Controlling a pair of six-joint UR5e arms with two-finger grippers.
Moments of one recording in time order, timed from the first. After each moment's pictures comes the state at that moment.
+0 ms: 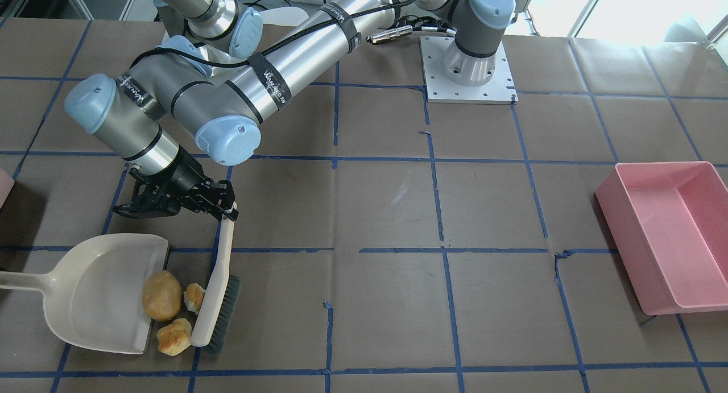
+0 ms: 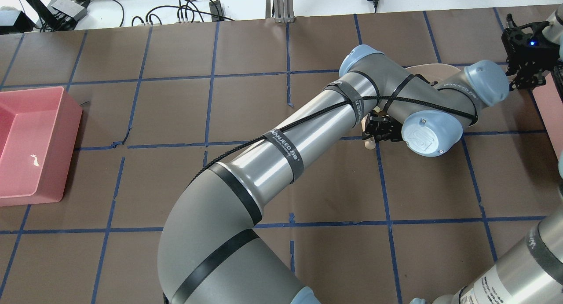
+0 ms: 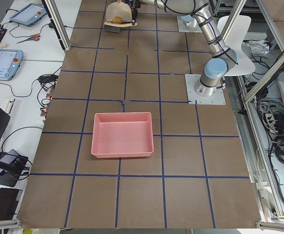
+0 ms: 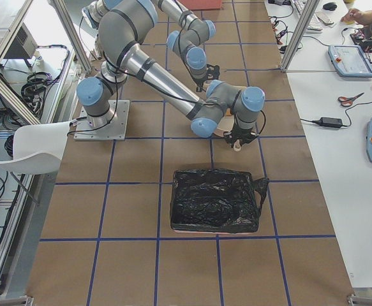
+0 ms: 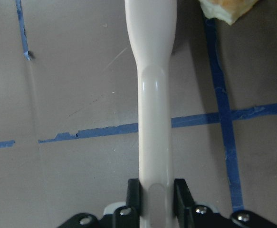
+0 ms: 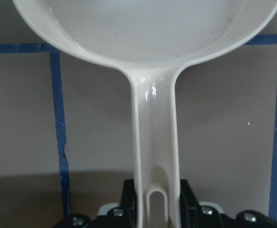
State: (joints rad) left arm -2.38 -2.53 -0.79 -1.61 1.97 -0.73; right arm 1.05 -1.04 1.47 -2.01 -1.56 -2.07
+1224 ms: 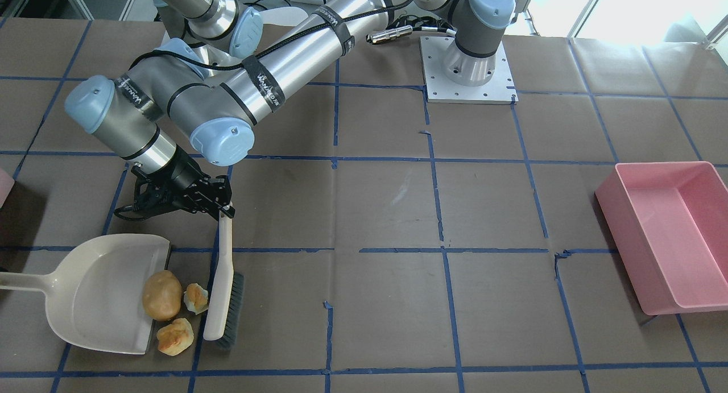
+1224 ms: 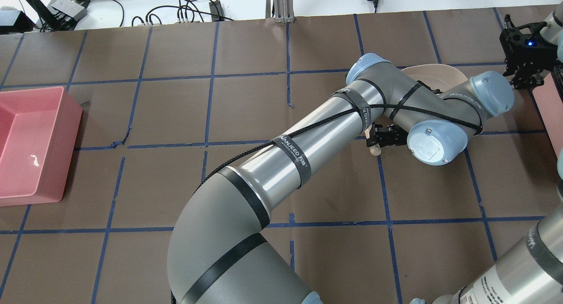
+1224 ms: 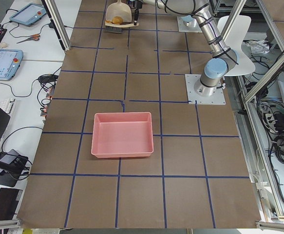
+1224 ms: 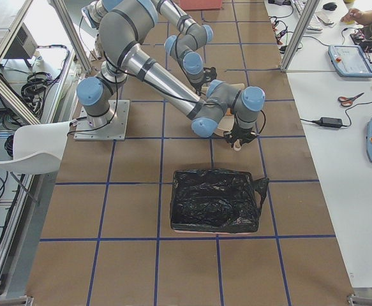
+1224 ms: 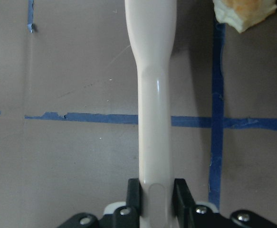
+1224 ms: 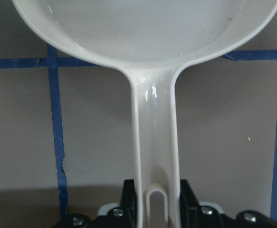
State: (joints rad) left arm -2.41 -2.56 -0.77 -1.61 1.96 -0.89; right arm 1.06 -1.04 1.47 -2.01 -1.56 -2.07
